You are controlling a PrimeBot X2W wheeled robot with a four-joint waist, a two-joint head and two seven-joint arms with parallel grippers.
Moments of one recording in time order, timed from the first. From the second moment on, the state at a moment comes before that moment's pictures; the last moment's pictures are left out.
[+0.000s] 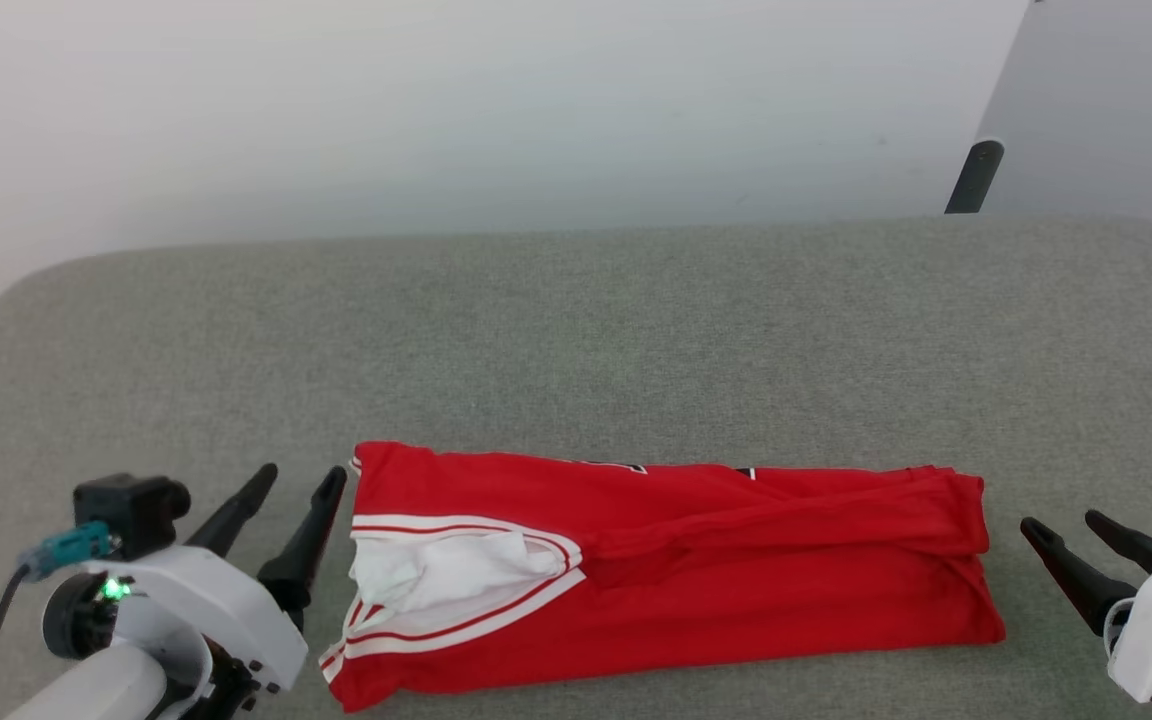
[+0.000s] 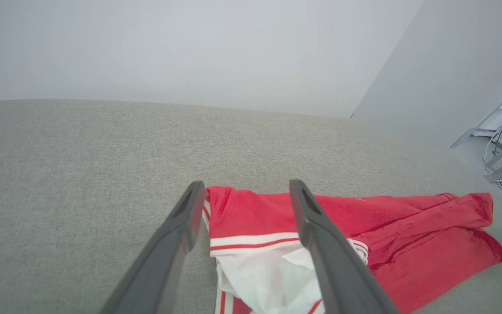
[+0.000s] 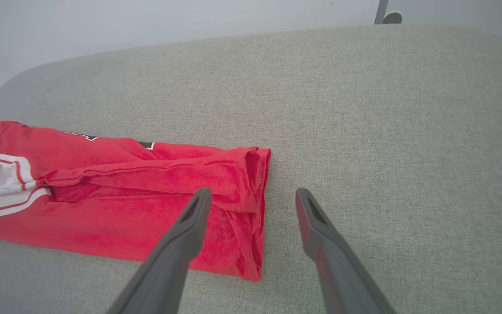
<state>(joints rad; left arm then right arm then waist) -0.41 0.83 -0.84 0.08 -1.21 0.18 -0.22 -0.12 -0.52 0.13 0.09 0.74 0.13 0.42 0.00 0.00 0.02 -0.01</state>
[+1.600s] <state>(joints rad) -0.15 0.22 0.04 0.24 -0.57 -0.13 -0.26 -0.36 -0.50 0.17 0.37 0.82 0.13 0.77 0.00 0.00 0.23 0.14</state>
